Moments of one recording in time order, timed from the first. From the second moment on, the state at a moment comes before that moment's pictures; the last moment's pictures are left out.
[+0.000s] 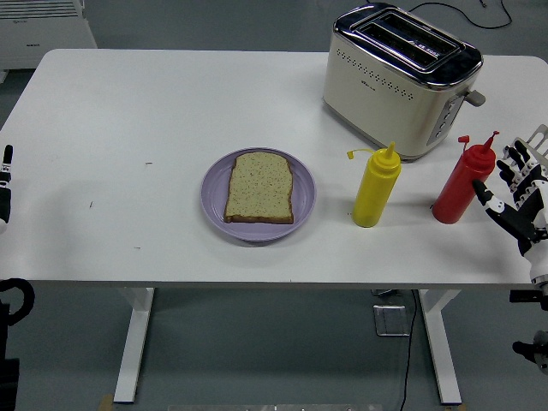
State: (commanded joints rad) left arm -0.07 0.00 -1.87 -1.39 0.32 0.09 -0.06; right arm 0.02 -0.37 1.21 1.37 -0.89 -0.35 0.48
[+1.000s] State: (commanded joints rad) left arm -0.07 0.00 -1.87 -1.39 0.32 0.09 -0.06; right arm 0.11 -0.27 1.52 1.29 -0.17 -0.05 0.16
